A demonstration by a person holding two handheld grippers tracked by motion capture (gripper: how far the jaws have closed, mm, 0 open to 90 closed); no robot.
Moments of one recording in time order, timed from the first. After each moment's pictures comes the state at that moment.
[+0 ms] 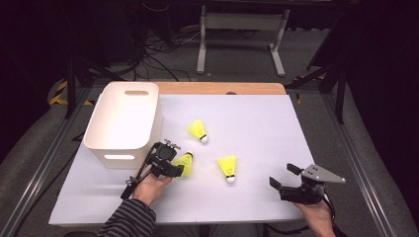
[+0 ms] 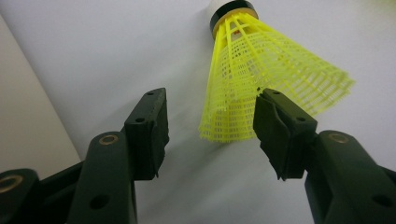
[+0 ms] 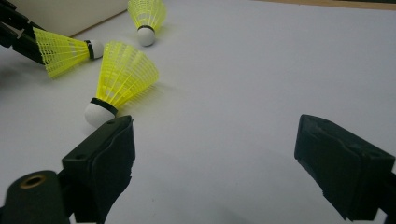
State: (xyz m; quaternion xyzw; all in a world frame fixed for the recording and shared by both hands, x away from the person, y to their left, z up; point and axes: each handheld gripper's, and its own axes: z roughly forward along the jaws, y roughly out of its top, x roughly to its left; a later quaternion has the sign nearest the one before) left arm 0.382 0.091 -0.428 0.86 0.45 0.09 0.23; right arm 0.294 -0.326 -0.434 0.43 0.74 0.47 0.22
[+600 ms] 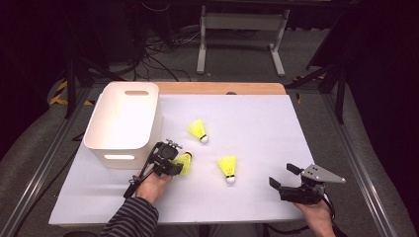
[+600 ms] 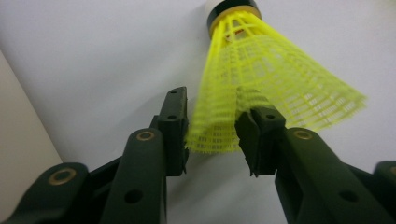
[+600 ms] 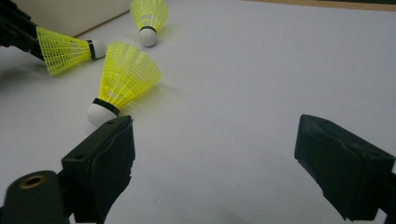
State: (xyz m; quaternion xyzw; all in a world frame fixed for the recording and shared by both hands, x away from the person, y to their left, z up) left arm 0.389 0.088 -0.436 0.86 0.45 0.09 0.23; right arm 0.294 -0.326 -0.434 0.42 0.74 0.48 0.22
